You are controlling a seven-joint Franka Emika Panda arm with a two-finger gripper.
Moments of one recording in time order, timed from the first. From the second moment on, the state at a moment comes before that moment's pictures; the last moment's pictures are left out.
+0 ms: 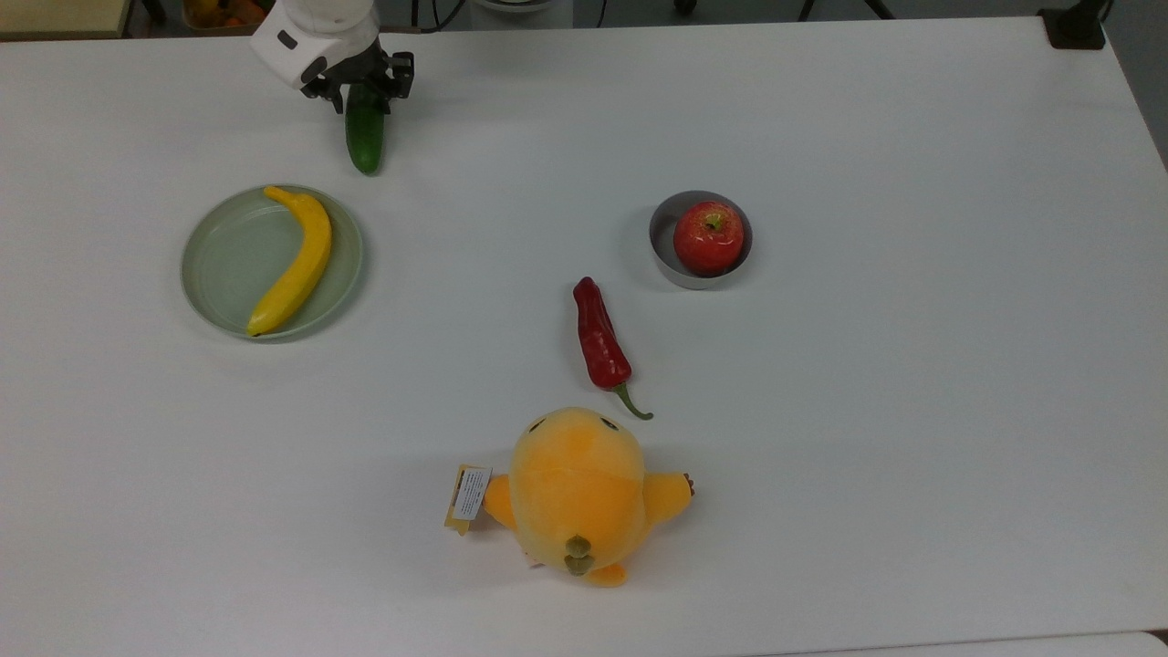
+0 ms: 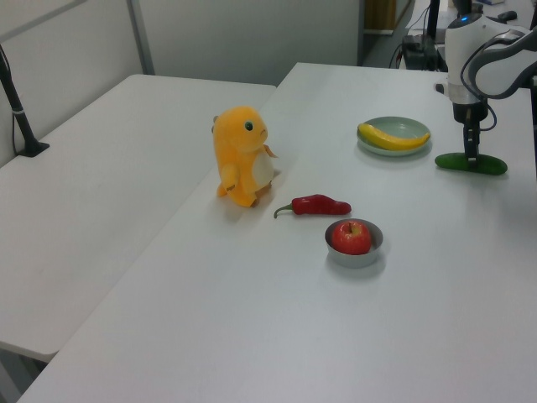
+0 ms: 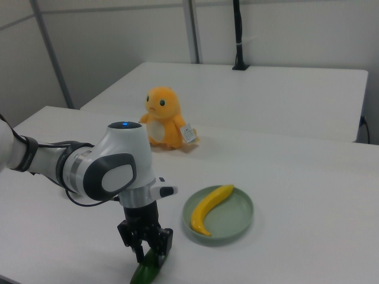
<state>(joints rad) -0.28 -0.05 0.02 -2.40 -0.19 2.18 -0.27</state>
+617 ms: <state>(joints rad) -0.28 -0.05 0.03 -2.40 -0.19 2.18 -0.27</state>
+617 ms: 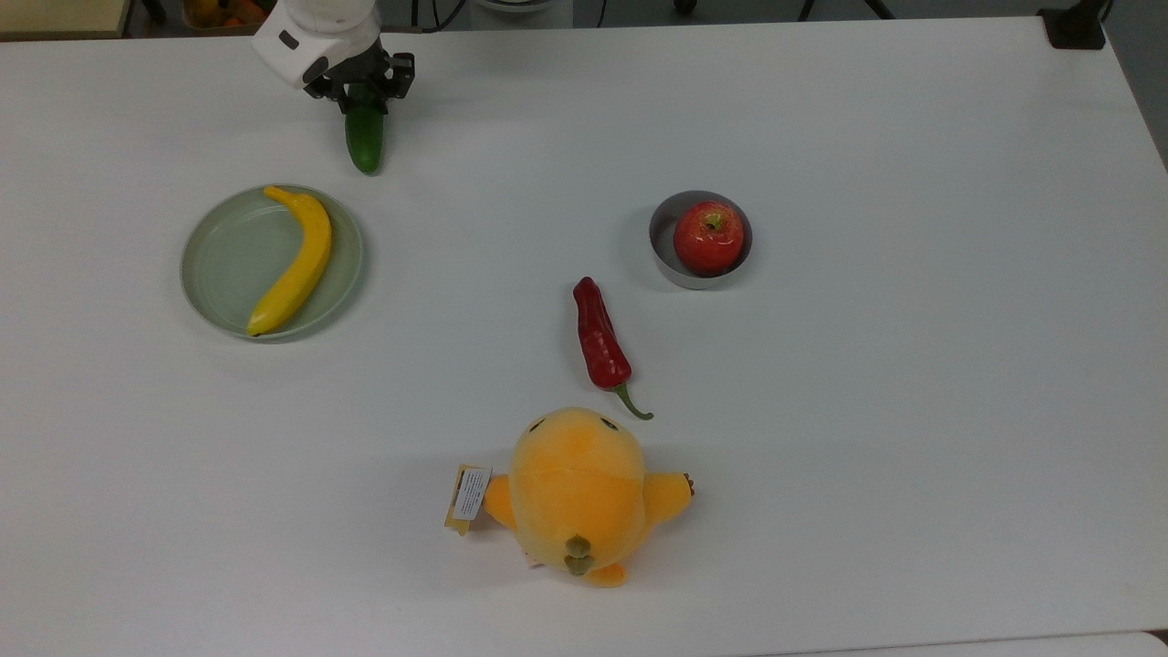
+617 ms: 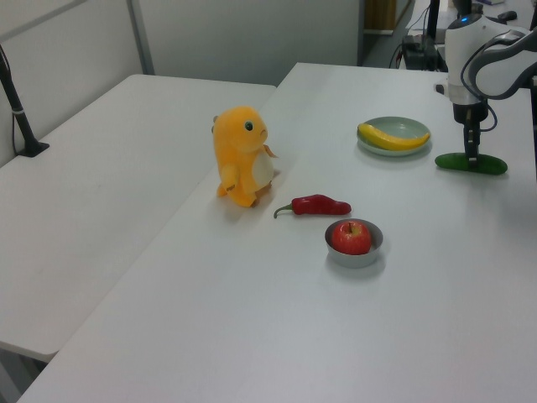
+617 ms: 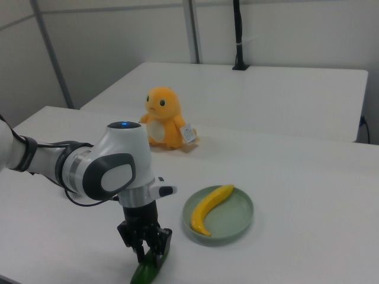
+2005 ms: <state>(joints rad) 0.01 0.19 0.35 -1.65 0.04 1.91 0.09</state>
